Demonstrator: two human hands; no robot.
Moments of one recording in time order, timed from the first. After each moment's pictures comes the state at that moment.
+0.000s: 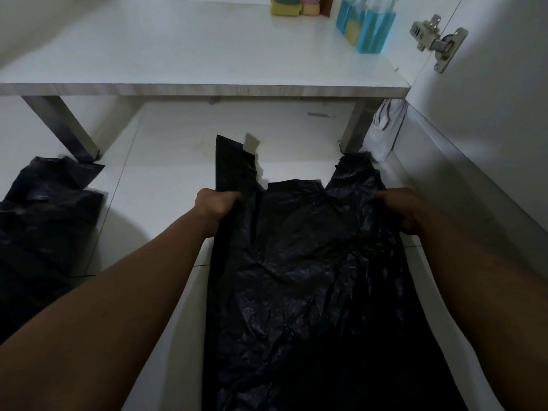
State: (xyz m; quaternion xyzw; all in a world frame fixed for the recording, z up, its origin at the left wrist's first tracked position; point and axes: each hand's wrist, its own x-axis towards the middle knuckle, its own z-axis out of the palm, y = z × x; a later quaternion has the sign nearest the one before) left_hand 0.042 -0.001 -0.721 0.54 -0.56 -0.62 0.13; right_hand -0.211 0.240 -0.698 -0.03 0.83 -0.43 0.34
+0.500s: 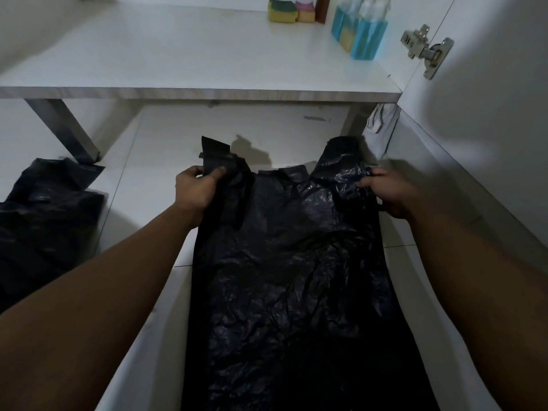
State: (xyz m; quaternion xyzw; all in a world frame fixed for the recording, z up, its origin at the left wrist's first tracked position) left_hand 0.053 -0.018 -0.701 0.48 -0.56 -0.61 0.29; right_hand -0.199 0.220 -0.670 -0.14 0.81 -0.47 0.32
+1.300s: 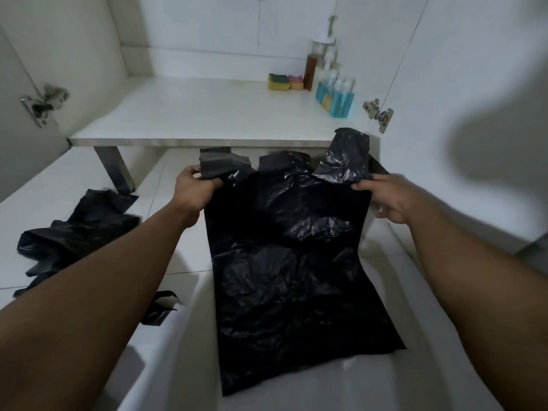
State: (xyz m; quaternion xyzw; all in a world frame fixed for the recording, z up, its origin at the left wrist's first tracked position) left_hand 0.117 0.009 -0.591 0.41 -0.60 -0.61 0.32; right_hand -0.140 0.270 -0.557 -0.14 0.79 -0.51 0.31
